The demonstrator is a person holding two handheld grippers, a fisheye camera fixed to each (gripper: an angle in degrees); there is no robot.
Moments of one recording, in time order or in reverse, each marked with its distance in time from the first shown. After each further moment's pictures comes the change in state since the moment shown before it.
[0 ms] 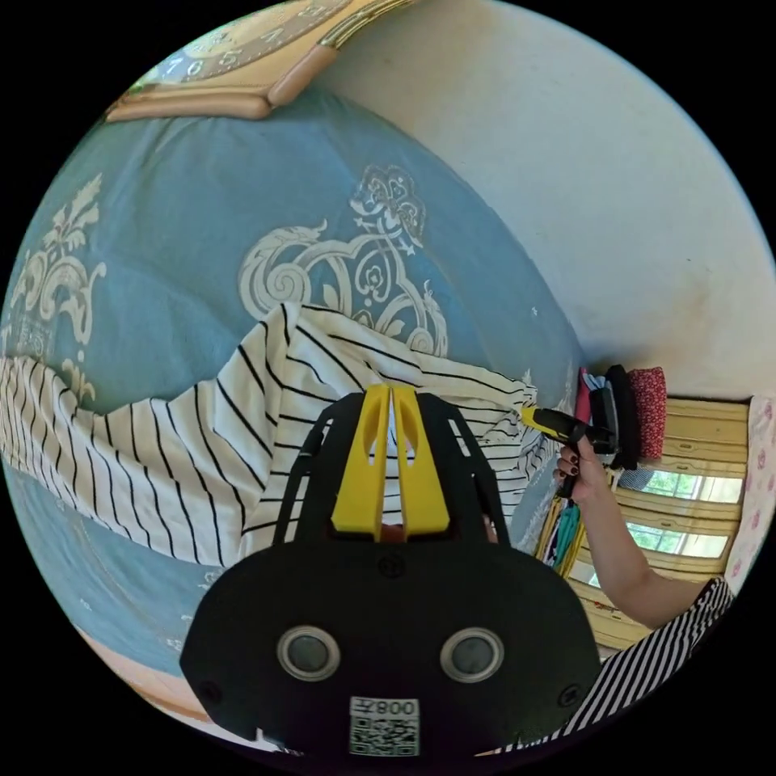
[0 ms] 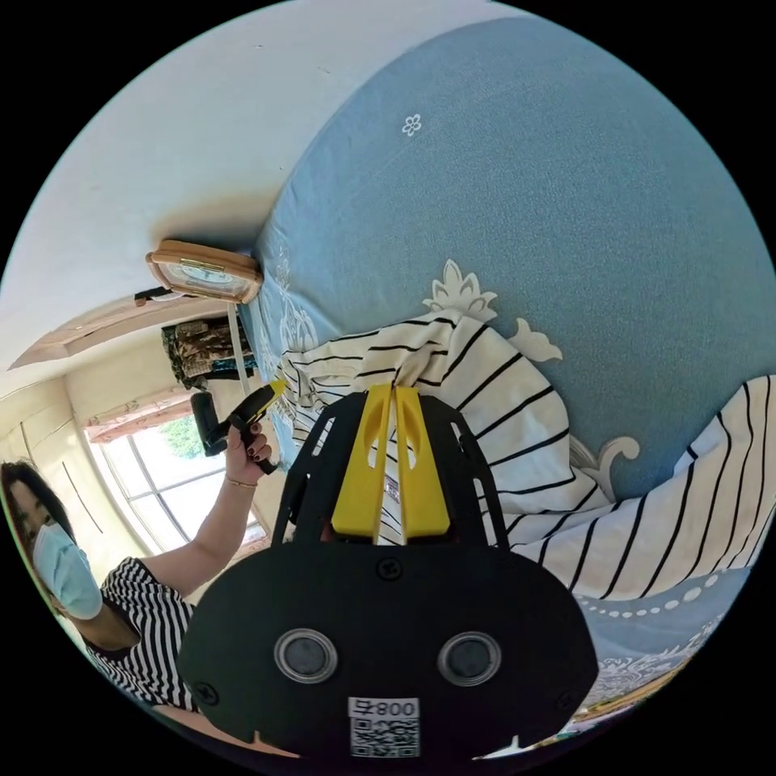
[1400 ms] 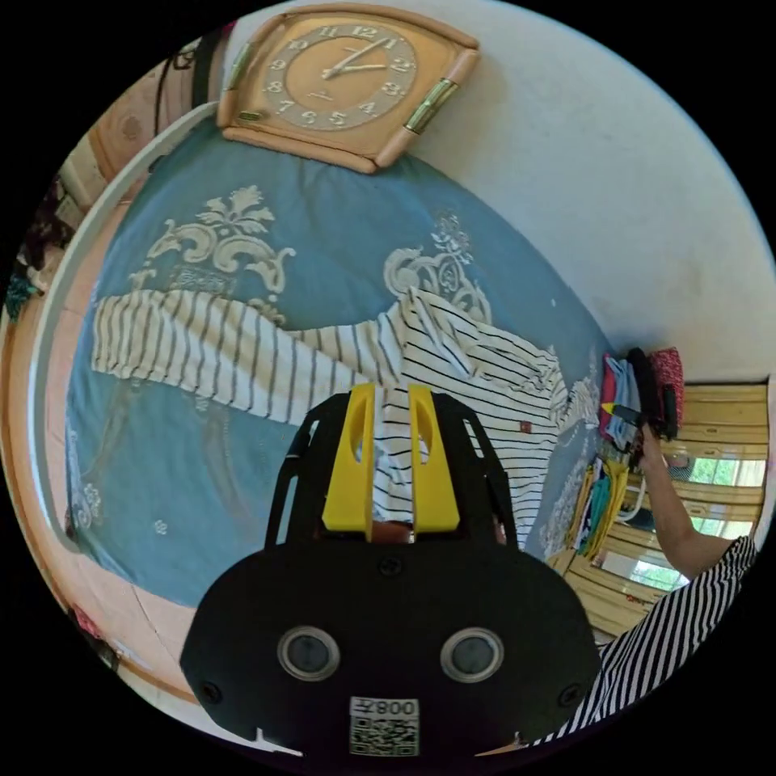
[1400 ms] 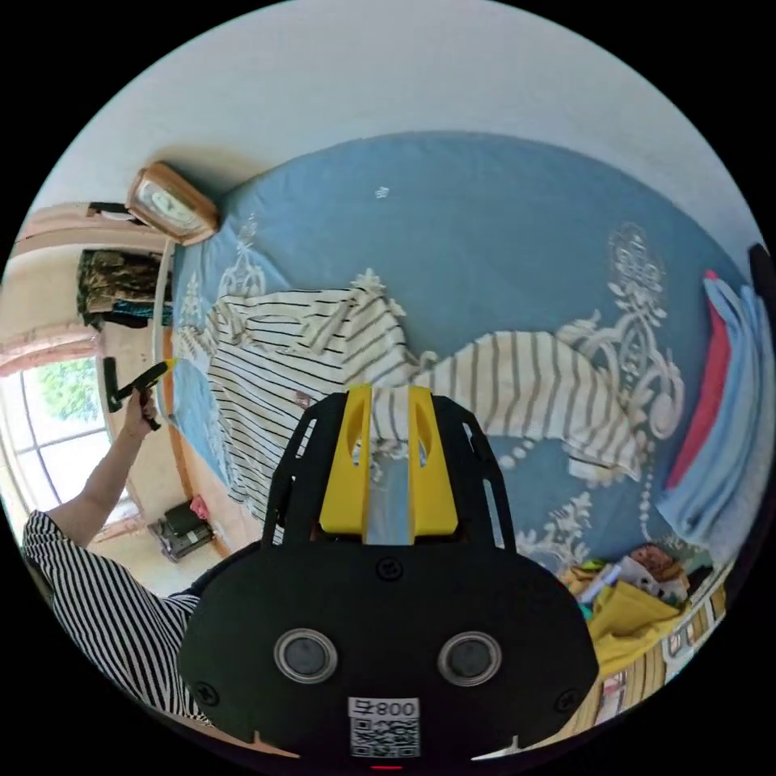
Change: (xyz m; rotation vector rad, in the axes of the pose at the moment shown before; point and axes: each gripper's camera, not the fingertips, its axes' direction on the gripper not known) left arm 0.020 0.139 -0.142 0.032 -0.158 0.005; right arm -0.083 0.147 -0.019 0.007 0.490 -0.170
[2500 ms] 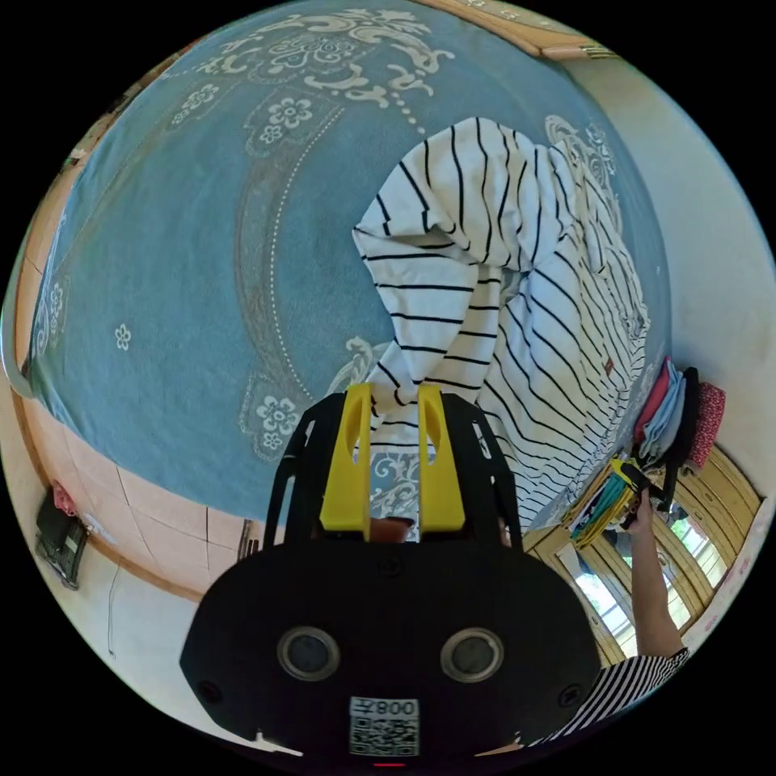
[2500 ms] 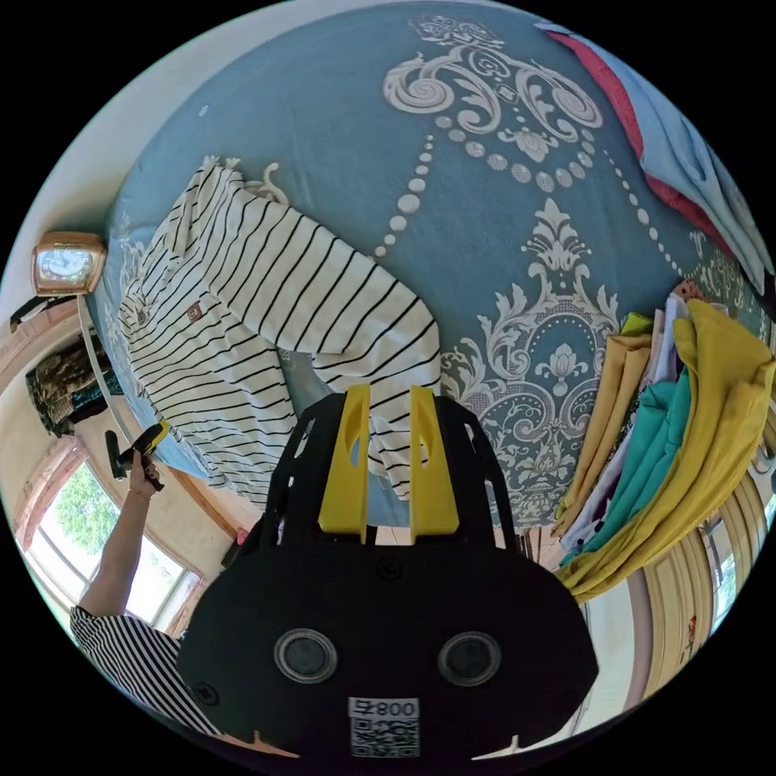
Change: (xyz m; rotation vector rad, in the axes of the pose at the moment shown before) left arm 0.148 0.241 0.131 -0.343 -0.069 -0.293; right arm -0.034 0.280 0.126 -0.195 0.058 0.437
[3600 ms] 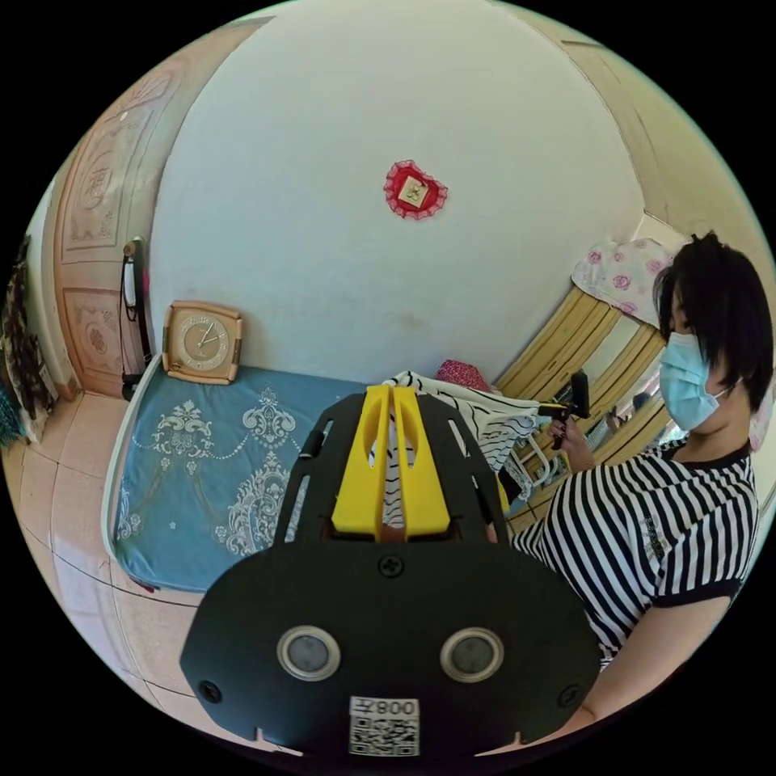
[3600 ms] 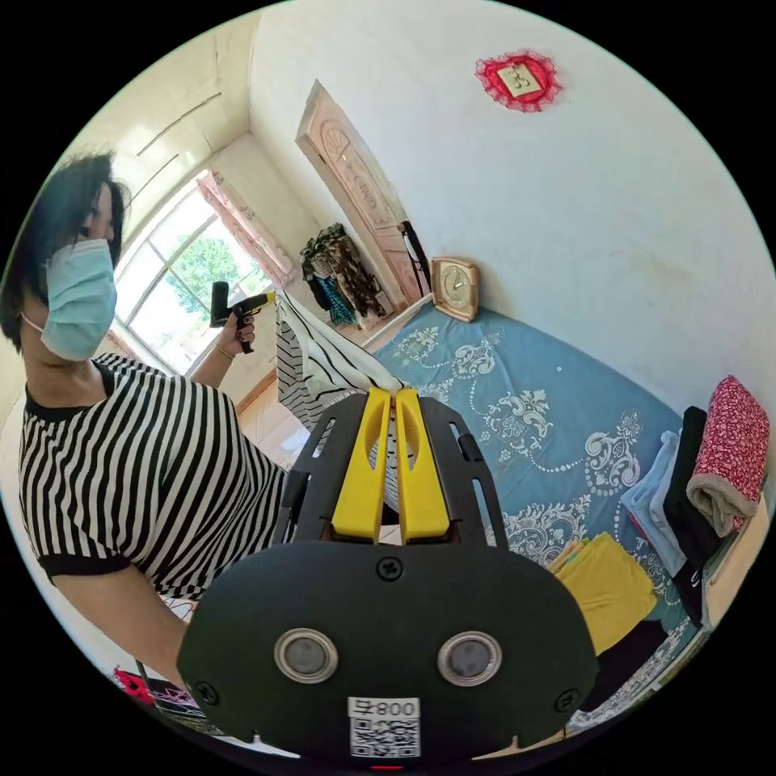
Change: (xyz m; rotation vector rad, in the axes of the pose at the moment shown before) left arm 0.356 0.682 -0.065 0.901 0.350 0.778; right arm 0.043 0.568 -0.089 0.613 -0.337 -1.090
